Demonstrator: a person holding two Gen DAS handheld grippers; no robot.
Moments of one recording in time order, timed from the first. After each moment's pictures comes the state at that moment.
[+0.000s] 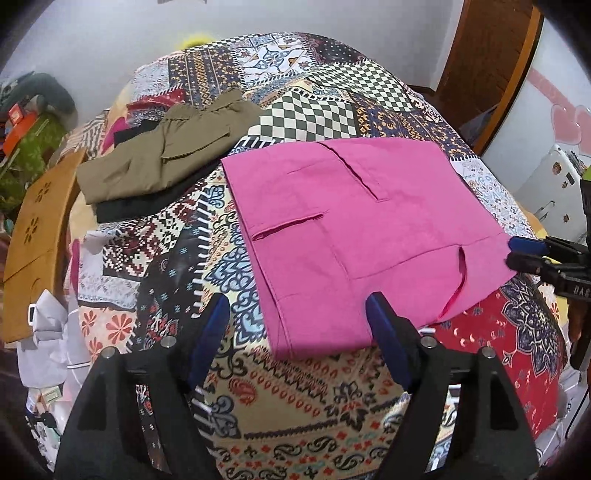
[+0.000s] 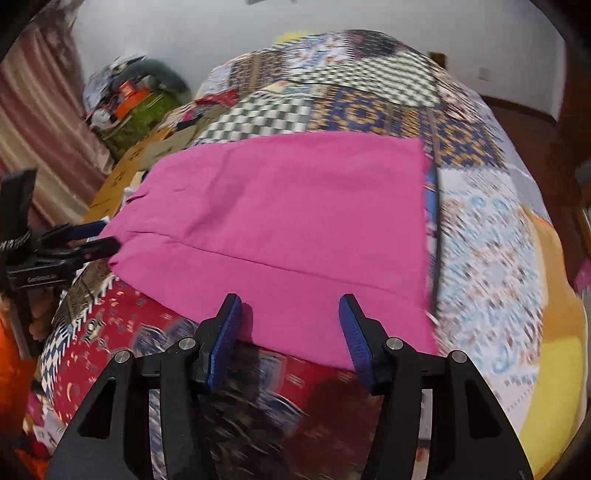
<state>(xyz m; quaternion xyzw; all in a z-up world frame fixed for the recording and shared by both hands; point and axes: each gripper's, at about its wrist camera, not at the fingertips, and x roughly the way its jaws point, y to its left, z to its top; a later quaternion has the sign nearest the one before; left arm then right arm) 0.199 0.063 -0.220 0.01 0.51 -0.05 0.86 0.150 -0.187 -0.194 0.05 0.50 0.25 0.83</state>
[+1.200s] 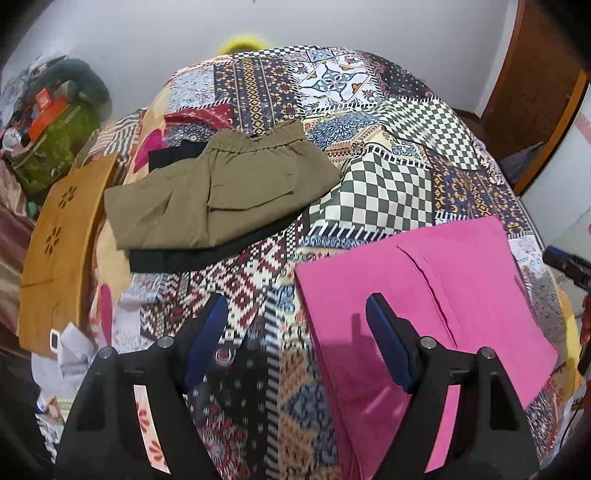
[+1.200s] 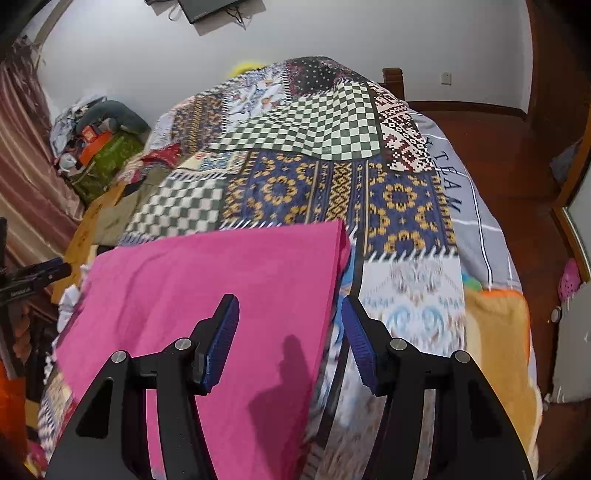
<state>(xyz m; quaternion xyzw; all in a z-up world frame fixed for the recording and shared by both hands) 0.308 0.109 -0.198 -0.01 0.51 0.02 0.86 0.269 -0.235 -0.176 0.06 0.48 0.19 0.85</state>
